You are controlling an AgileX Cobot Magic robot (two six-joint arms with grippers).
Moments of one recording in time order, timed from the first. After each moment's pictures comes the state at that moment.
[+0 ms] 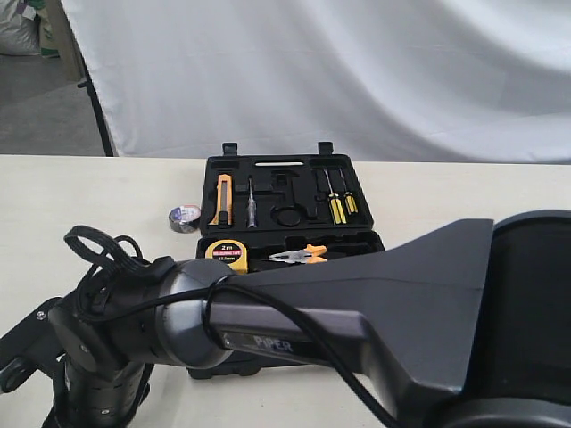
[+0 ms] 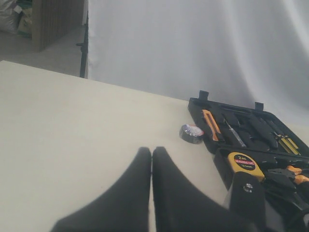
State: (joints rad) left arm 0.13 0.00 -0.01 0.02 0.10 -0.31; right arm 1.26 2.27 -1.66 0.08 0.70 -0.06
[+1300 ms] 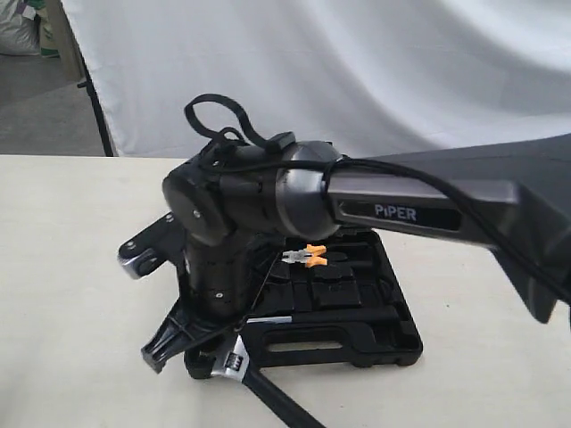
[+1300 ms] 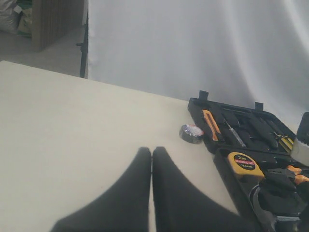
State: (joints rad) left arm 0.13 0.00 -0.01 0.02 0.10 -0.31; right arm 1.04 2.11 -1.62 -0.07 0.98 0.03
